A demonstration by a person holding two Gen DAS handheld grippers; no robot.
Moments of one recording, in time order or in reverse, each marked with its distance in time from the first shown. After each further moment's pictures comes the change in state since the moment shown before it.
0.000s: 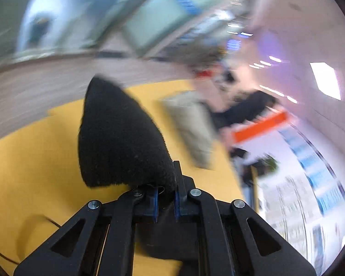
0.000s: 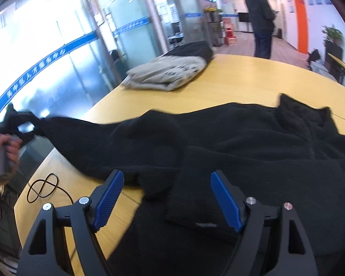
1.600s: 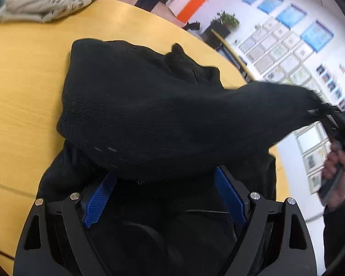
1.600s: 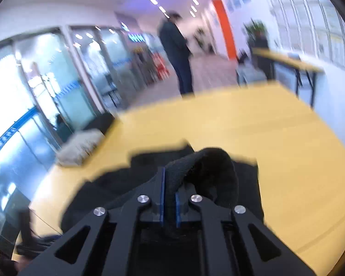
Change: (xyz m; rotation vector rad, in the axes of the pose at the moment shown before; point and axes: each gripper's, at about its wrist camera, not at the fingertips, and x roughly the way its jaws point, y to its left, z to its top) left arm 0.158 -0.118 -0.301 0.575 0.600 -0.105; right arm -0.214 -0.207 0.030 0.249 -0.290 -0.261
